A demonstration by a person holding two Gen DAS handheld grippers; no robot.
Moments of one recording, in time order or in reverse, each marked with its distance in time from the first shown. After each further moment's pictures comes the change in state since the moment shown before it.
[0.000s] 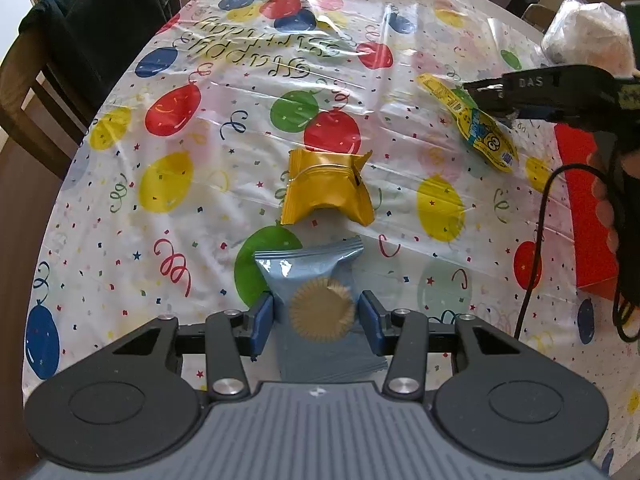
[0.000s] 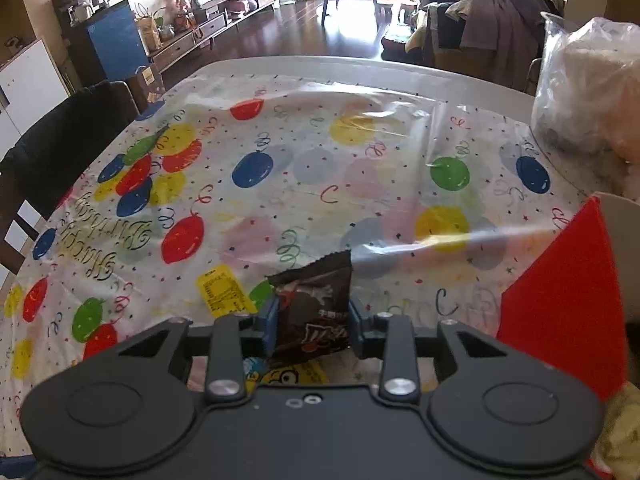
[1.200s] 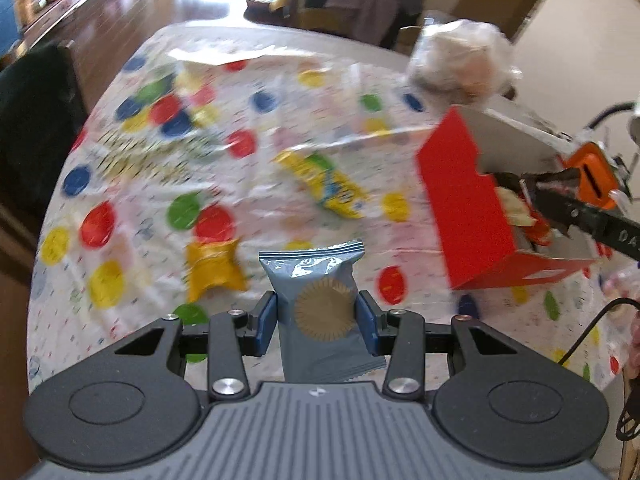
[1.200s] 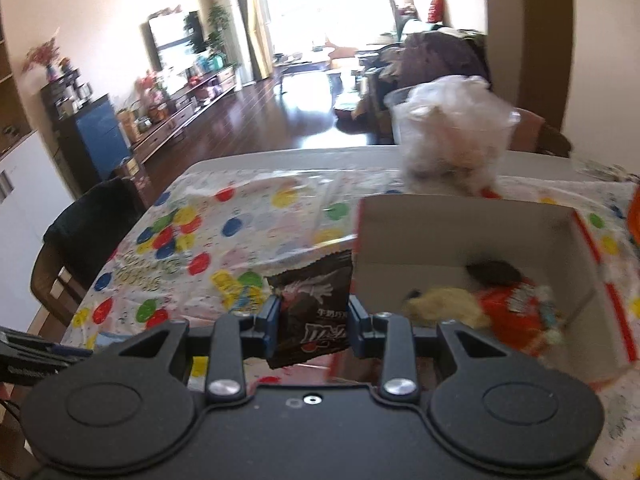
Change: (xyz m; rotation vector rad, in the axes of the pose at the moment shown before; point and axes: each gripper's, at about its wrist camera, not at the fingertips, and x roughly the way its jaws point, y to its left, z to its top) left arm -0.087 -0.049 0.019 0.244 -0.130 -0.235; right arm -0.209 -0.052 -0.084 0.161 -0.243 -0.056
